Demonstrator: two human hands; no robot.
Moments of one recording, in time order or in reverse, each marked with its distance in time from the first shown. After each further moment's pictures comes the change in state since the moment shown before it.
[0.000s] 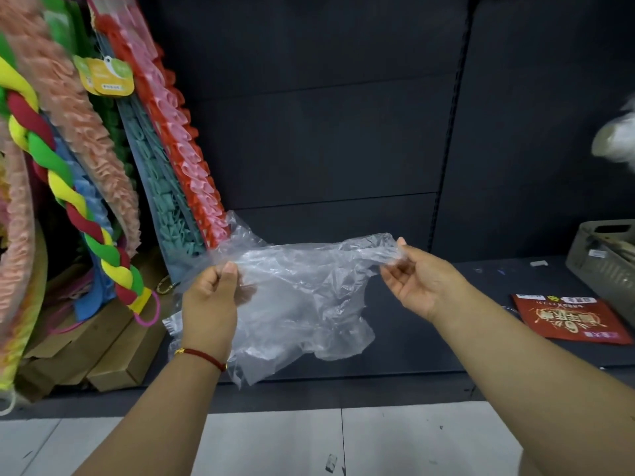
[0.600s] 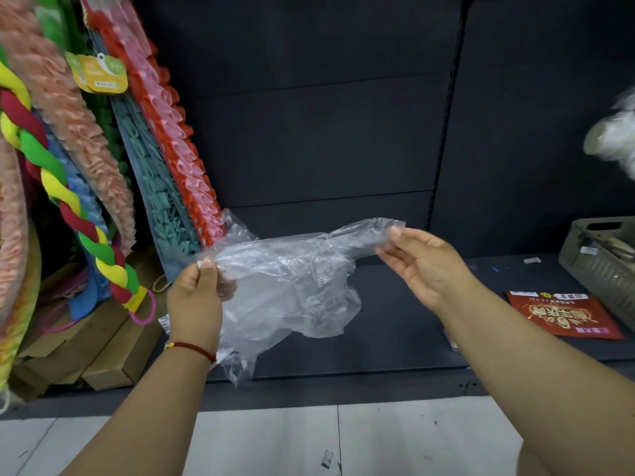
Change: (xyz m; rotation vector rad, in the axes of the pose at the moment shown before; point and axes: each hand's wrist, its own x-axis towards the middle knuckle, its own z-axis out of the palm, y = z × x) left_hand 0.011 -0.006 -0.003 -0.016 0.104 0.051; right_hand -0.005 -0.010 -0.004 -0.084 -0.149 -0.256
